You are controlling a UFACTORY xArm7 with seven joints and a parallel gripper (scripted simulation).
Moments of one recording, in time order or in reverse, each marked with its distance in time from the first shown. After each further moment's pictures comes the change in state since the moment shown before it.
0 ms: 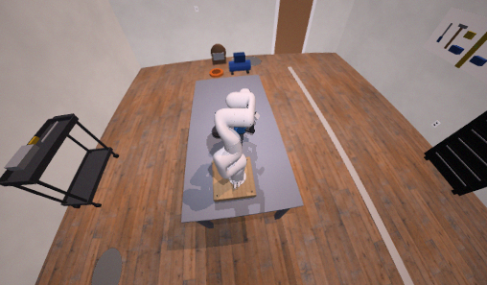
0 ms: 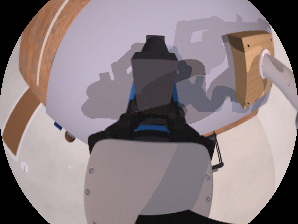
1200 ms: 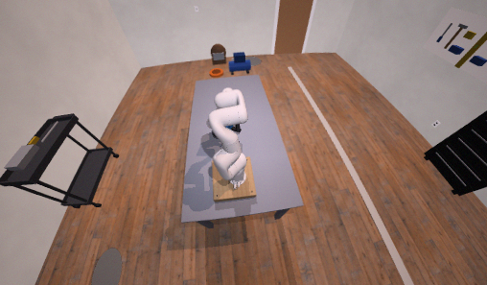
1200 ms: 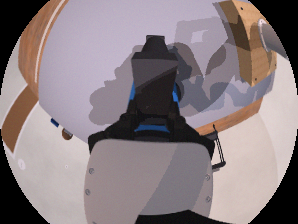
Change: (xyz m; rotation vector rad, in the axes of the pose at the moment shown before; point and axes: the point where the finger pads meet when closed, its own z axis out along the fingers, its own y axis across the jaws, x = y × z) arm -0.112 0.040 0.000 0.001 0.001 -0.001
